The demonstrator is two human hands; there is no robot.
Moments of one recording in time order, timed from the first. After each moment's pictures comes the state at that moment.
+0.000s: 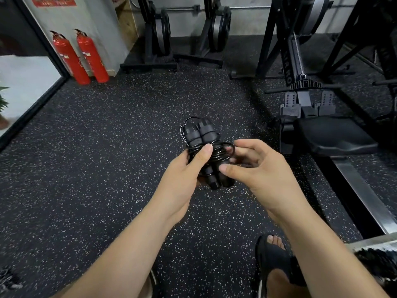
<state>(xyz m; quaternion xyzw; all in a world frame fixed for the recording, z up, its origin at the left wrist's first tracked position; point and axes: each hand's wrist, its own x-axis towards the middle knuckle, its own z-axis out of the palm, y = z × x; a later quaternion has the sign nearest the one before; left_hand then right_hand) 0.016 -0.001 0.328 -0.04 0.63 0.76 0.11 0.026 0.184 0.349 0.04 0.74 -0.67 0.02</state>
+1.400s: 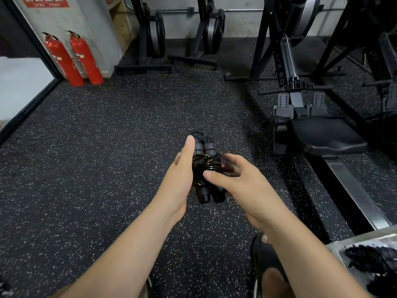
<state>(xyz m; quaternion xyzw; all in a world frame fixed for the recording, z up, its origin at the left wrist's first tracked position) 0.011 0.012 0.327 -0.13 0.64 0.75 0.13 0.031 0.173 0.329 0.08 0.72 -0.68 0.12</state>
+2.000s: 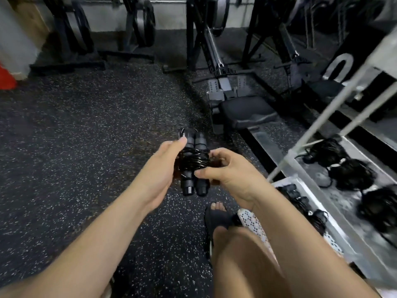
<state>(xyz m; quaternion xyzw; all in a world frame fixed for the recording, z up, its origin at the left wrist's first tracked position) 0.064 0.106 0.339 0.01 0.65 0.72 0.25 0.121 0.292 0.335 0.16 0.72 -0.67 0.08</state>
